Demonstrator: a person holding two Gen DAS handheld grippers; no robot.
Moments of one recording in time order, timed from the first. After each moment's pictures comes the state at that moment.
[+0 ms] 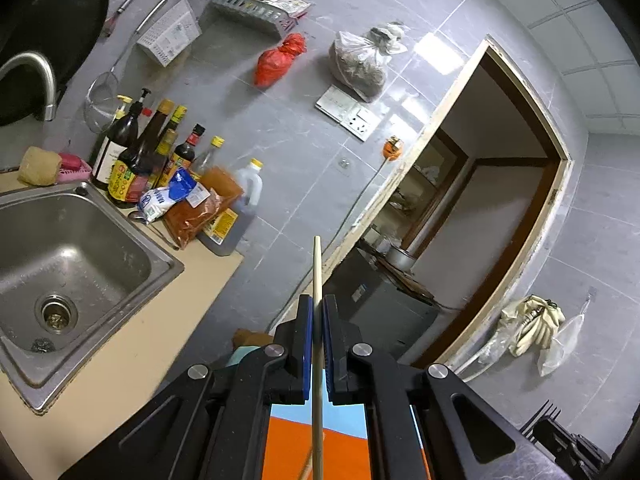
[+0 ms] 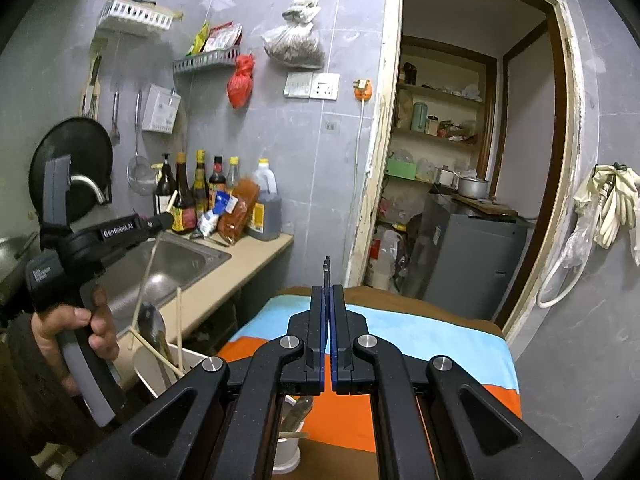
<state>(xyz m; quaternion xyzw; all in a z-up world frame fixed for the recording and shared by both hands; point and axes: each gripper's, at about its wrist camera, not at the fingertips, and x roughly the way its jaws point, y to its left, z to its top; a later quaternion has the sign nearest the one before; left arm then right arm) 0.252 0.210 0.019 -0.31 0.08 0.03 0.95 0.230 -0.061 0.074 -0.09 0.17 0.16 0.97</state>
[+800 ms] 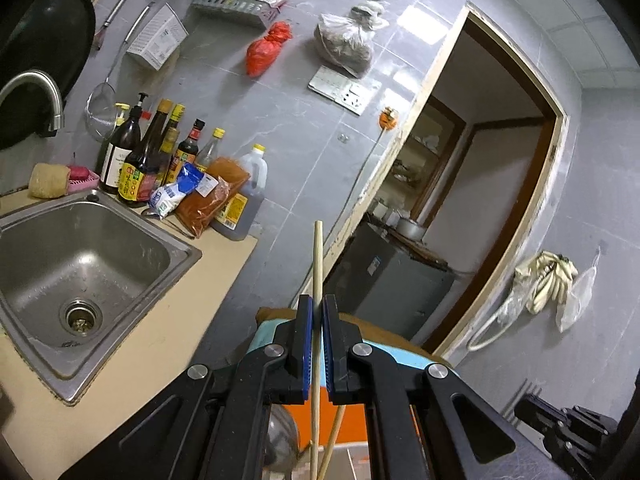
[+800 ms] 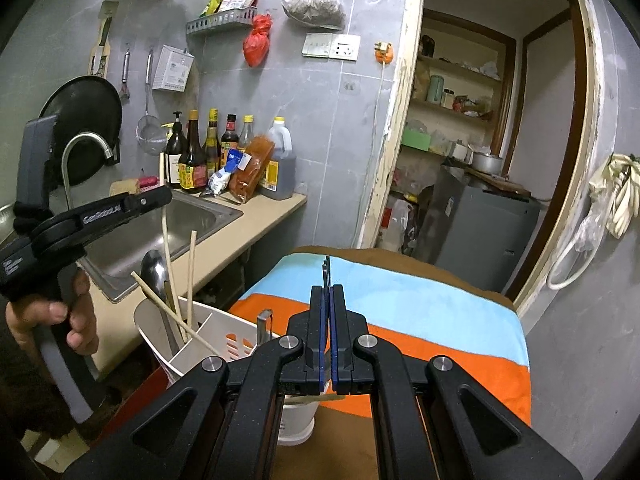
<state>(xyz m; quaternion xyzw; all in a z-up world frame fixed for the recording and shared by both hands) 0.227 0.196 0.005 -0.25 0.13 0.03 0.96 0.230 -0.051 0.044 -0.11 0.23 0.17 0.95</state>
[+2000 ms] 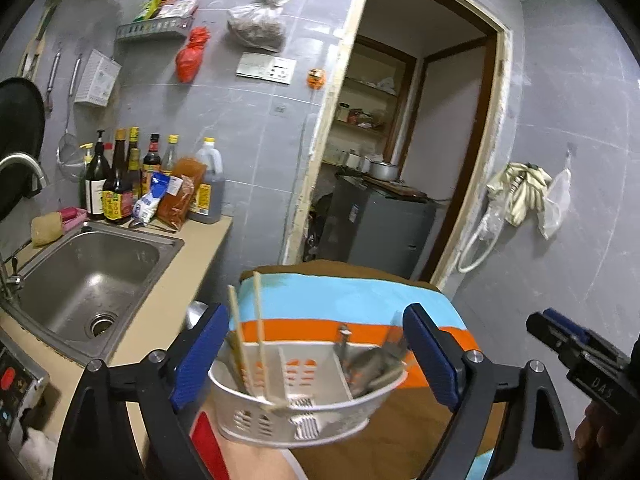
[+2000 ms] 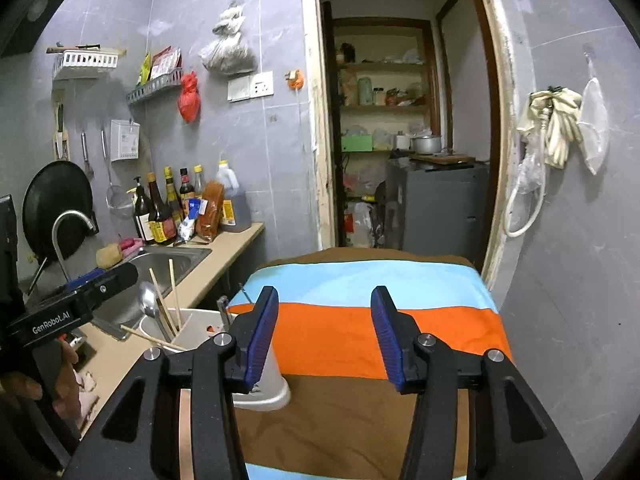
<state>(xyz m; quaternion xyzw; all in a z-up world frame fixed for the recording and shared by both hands) 0.158 0.098 0.040 -0.12 0.19 0.00 0.97 0.162 -0.153 0.054 0.02 0.20 0.10 0.97</state>
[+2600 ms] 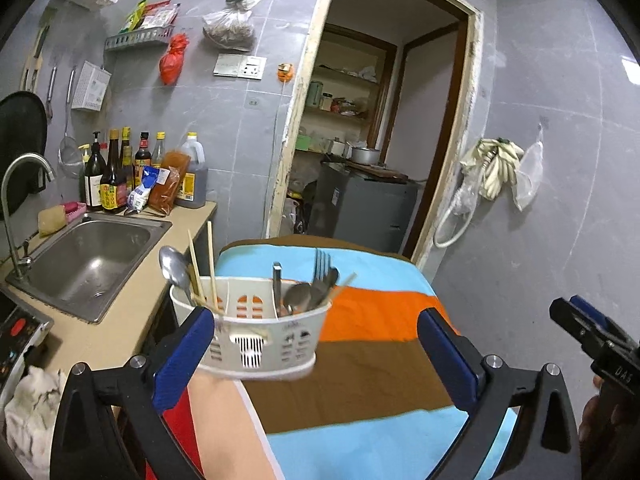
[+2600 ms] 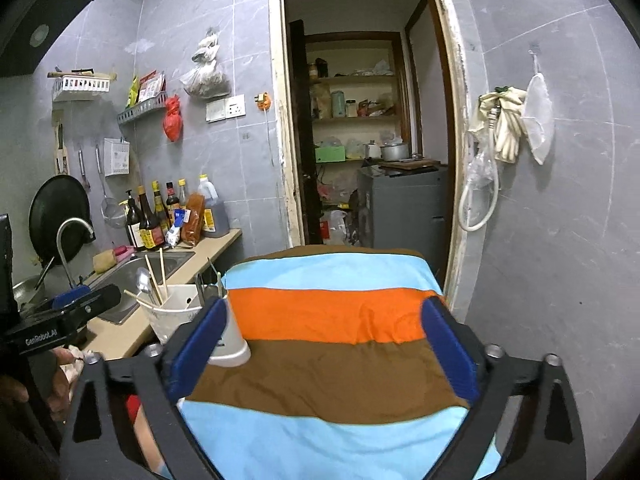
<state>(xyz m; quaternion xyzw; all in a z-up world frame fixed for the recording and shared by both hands) 0.078 0.022 0.042 -0.10 0.21 -0.01 0.97 0.069 -0.247 0.057 0.04 0.18 0.07 0.98</state>
